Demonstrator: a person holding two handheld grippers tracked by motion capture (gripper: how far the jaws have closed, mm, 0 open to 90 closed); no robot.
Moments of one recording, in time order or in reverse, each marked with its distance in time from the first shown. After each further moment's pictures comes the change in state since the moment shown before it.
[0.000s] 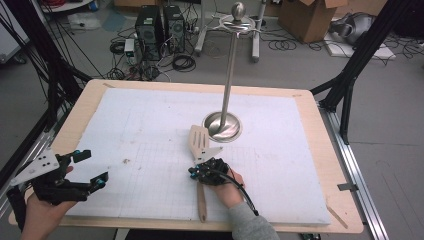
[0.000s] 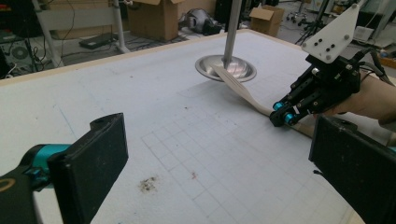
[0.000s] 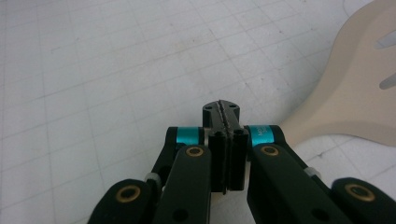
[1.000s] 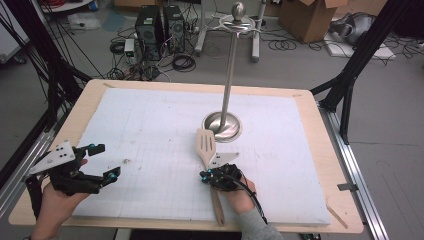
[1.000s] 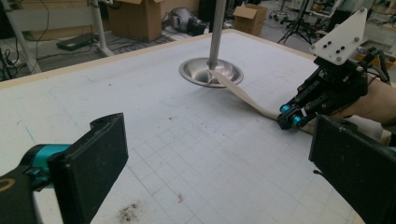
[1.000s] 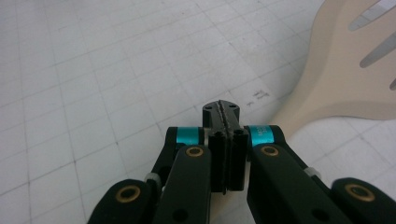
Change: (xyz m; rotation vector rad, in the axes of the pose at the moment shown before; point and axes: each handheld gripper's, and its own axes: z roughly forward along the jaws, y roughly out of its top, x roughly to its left) left arm 0.001 0.009 0.031 0.004 -0.074 0.011; right arm -0.001 -0.028 -0.027 -0.026 -0.026 0.062
